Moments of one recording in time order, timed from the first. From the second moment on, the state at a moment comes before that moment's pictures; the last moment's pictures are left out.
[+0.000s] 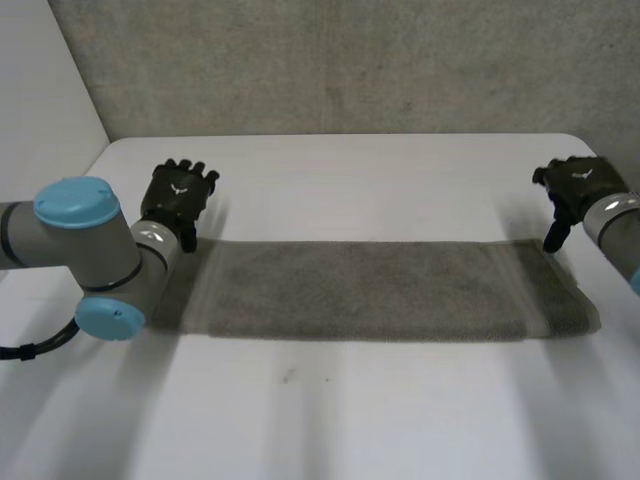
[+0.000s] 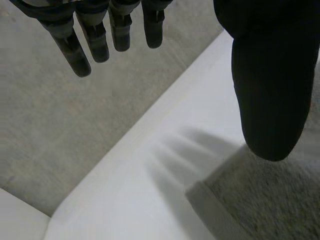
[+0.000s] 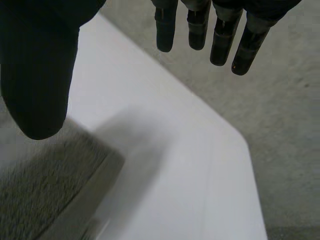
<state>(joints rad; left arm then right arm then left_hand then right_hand) 4.42 -2.33 -1.26 3.50 -1.49 3.65 1.64 -0.93 1.17 0.02 1.45 2.67 0.20 0.19 0.19 0.19 0.04 0.22 0.24 0.22 0.24 0.08</state>
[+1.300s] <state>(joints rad) 4.44 -1.72 -1.88 3.44 -1.53 3.15 1.35 -1.17 1.89 -0.29 1.18 2.45 0.18 0.17 0.17 0.17 0.03 0.95 1.17 1.18 1.19 0.96</state>
